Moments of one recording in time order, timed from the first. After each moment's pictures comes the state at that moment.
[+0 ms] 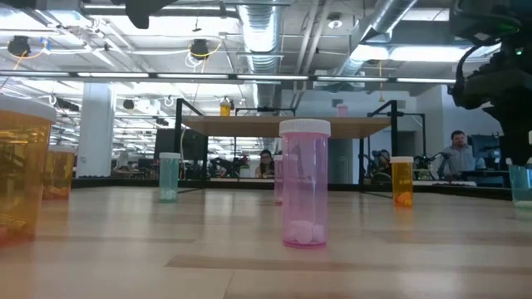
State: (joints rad) left arm -0.13 0.66 0.50 0.25 -0.26 0.04; right arm 0.28 1.06 0.63 -1.04 0.07 1.38
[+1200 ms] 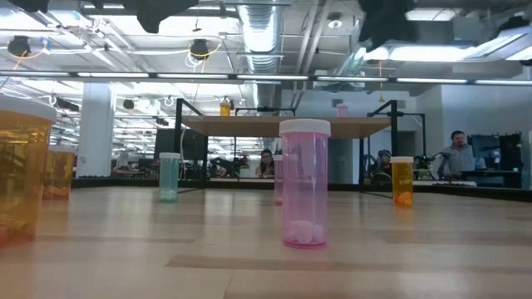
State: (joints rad) left arm -0.13 0.78 0.50 0.36 -0.31 0.07; right arm -0.30 1.27 1.43 -1.06 -0.02 0.53
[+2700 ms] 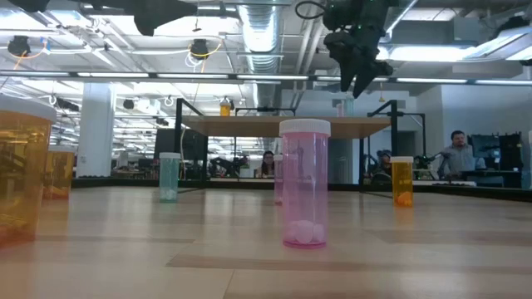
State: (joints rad) left arm -0.13 0.78 0.50 0.35 -0.41 0.09; right arm -0.60 1.63 1.68 -1.25 -0.05 0.35
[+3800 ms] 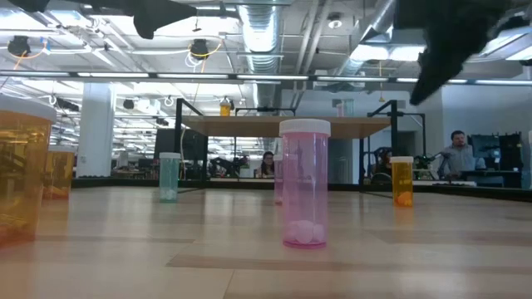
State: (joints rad) left arm -0.13 0.78 0.50 0.34 -0.40 0.04; right arm 0.35 1.22 0.89 -0.78 0.37 0.66
